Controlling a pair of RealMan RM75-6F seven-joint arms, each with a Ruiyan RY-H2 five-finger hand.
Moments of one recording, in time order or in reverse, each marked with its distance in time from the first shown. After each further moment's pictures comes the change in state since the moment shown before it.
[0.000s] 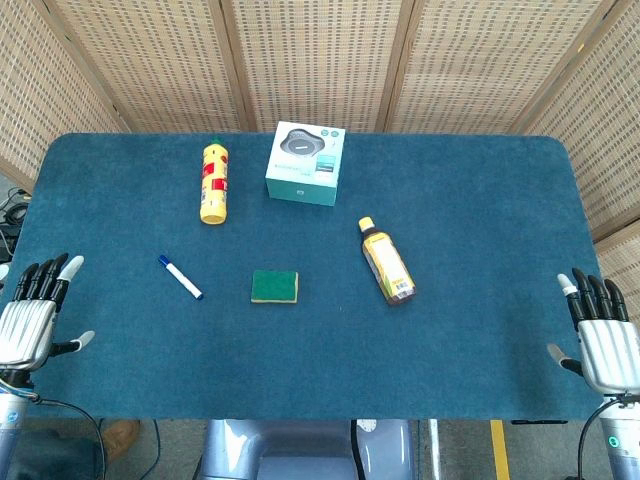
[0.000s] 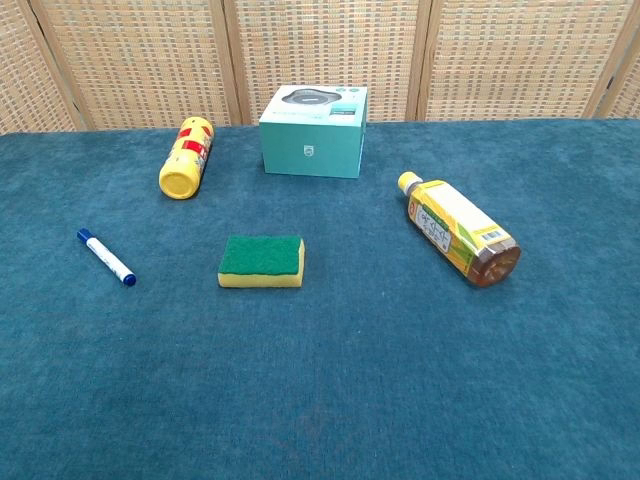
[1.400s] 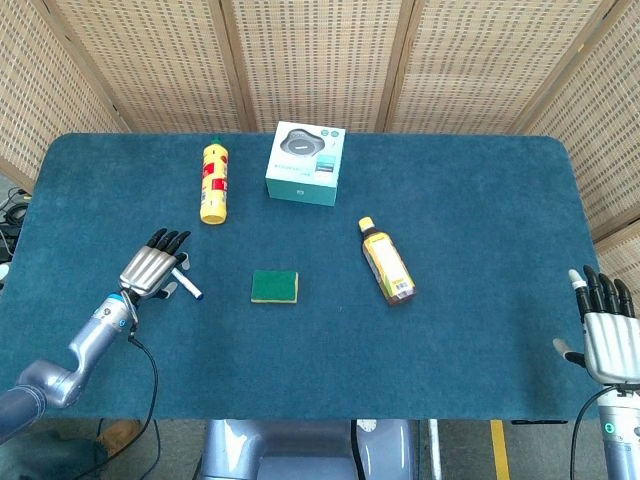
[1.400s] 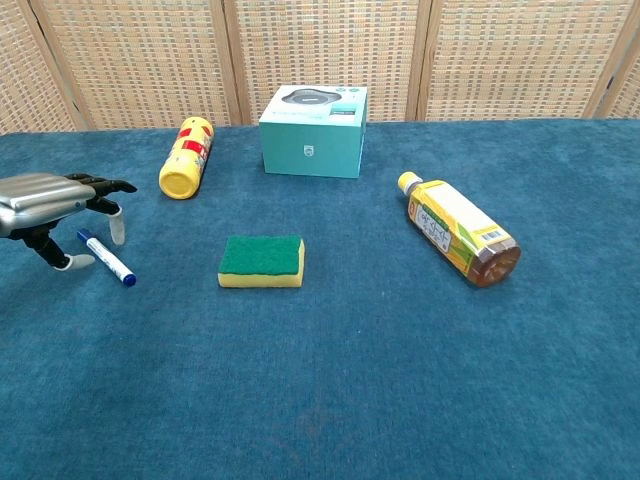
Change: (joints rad) left arm -0.450 -0.445 -0.019 0.804 0.108 -0.591 -0.225; right arm 0.018 -0.052 0.040 0.044 0.121 -0.057 -0.034
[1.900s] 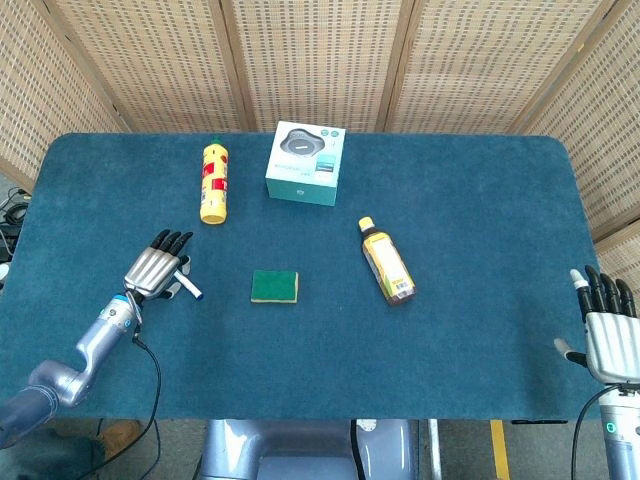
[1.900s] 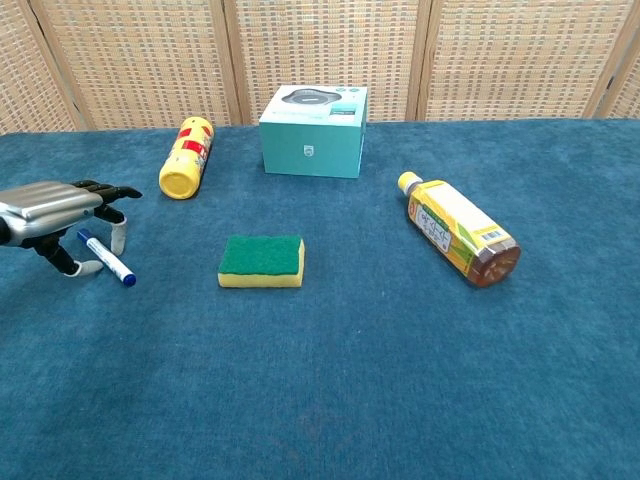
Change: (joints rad) left arm -0.004 -0.082 0.018 0.121 0.012 0.023 -0.047; right arm 0.000 0.004 0.001 0.000 0.007 -0.004 0.008
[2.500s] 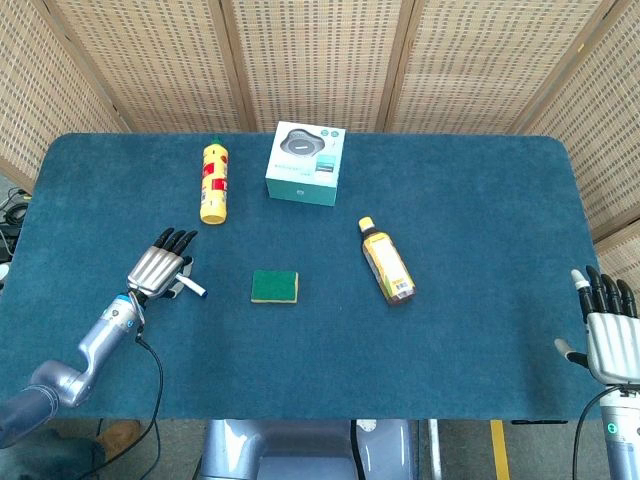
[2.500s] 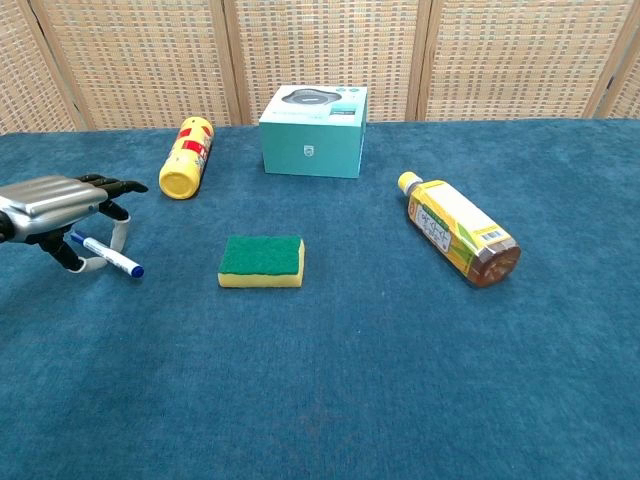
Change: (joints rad) left arm -0.004 0.019 0.001 -0.046 0.002 0.036 0.026; right arm -0.002 0.006 -0.001 -0.007 -0.003 0.004 0.010
